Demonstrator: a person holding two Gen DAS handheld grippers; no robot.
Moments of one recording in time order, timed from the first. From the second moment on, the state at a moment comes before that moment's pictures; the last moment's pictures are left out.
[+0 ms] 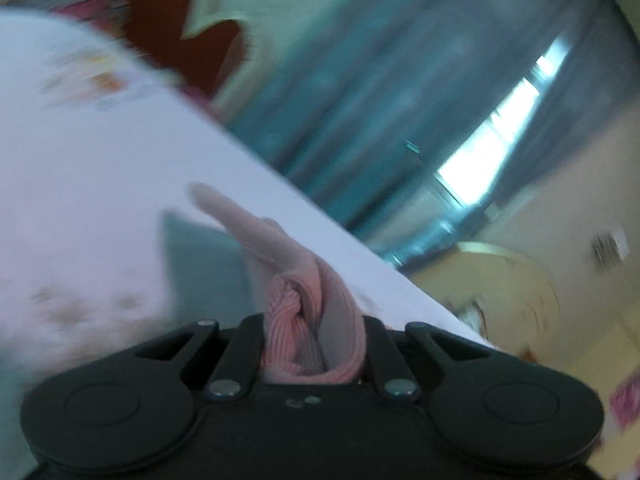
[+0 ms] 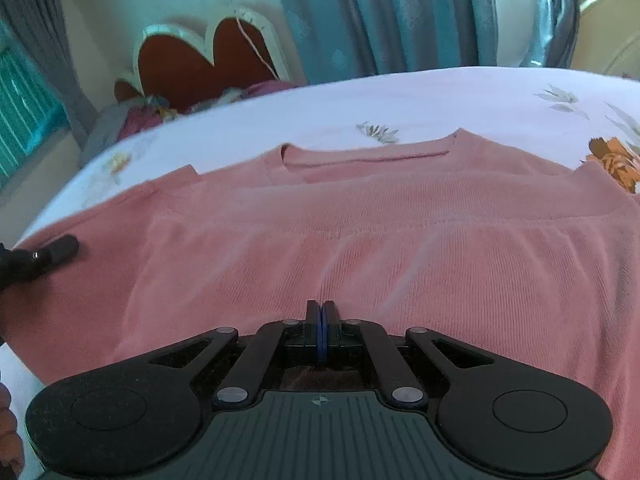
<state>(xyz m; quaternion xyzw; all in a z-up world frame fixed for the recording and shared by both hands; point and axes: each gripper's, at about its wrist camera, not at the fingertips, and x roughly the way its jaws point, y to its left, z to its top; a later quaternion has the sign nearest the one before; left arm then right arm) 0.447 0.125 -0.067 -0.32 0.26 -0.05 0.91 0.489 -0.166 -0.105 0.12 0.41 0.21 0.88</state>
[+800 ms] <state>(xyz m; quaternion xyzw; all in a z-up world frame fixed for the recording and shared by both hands) 0.481 -0.076 -0.055 -0.14 0.40 -0.13 0.90 0.436 -0.430 -0.078 0.28 0.37 0.20 0.86</state>
